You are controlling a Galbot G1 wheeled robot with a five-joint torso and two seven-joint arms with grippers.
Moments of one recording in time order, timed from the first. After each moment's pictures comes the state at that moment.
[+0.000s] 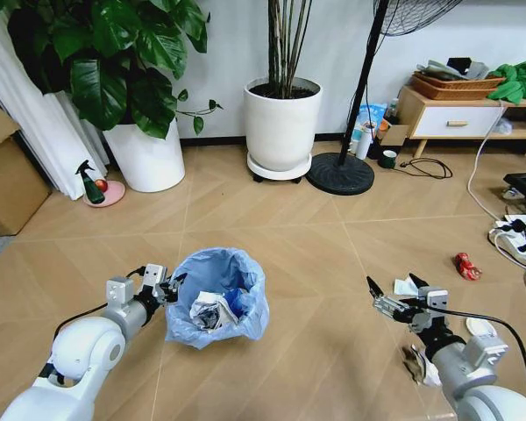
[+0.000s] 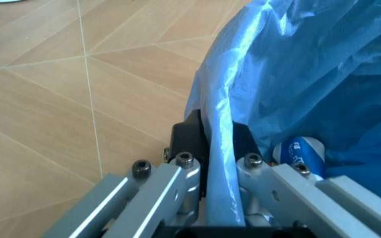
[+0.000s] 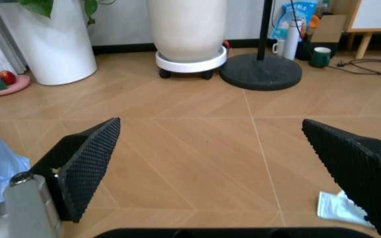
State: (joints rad) left arm 1.30 -1.01 -0.50 -2.02 -0.57 0.63 0.06; right arm -1.71 1.35 0.82 2.23 0.36 -0.23 -0.21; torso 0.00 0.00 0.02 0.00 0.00
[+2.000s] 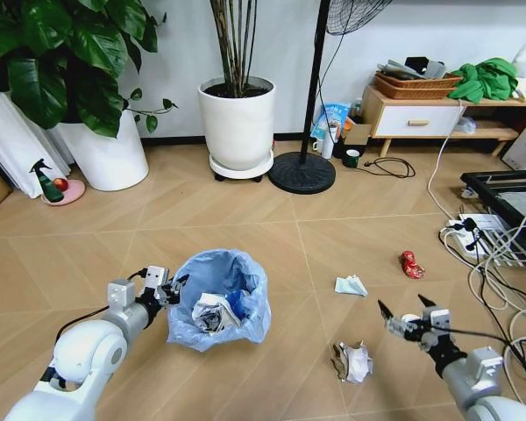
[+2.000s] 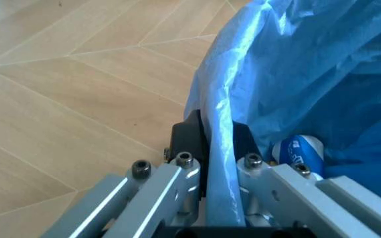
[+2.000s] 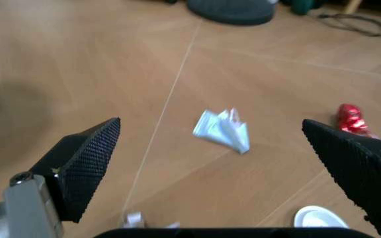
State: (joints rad) left arm 1.31 -1.04 -0.50 -2.03 -0.55 0.62 0.07; right arm -1.69 1.28 0.89 1.89 0.21 -0.08 -0.47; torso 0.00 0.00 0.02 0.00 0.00
